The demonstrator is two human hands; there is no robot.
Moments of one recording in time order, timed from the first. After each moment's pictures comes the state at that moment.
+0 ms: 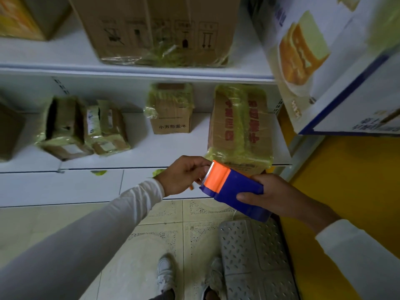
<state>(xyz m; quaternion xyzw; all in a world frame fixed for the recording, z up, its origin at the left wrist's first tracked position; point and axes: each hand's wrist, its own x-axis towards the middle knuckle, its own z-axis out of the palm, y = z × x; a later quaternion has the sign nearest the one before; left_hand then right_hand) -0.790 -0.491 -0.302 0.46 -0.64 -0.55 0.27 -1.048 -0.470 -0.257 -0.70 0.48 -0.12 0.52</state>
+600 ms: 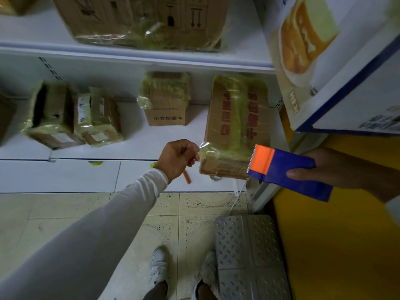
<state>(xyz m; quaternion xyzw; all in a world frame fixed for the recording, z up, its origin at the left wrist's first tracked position) -0.811 -0.517 -0.328 0.58 -0.47 -0.52 0.42 -1.152 -0.539 -0.230 -0.68 0.54 0.01 0.50</state>
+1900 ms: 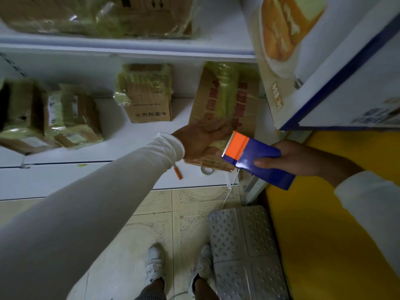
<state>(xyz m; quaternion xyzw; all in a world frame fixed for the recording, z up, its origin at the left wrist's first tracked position) -0.858 -0.596 -0.322 0.37 -0.92 -0.12 -0.01 -1.131 -0.557 -0.271 -0.65 0.57 0.00 0.50</state>
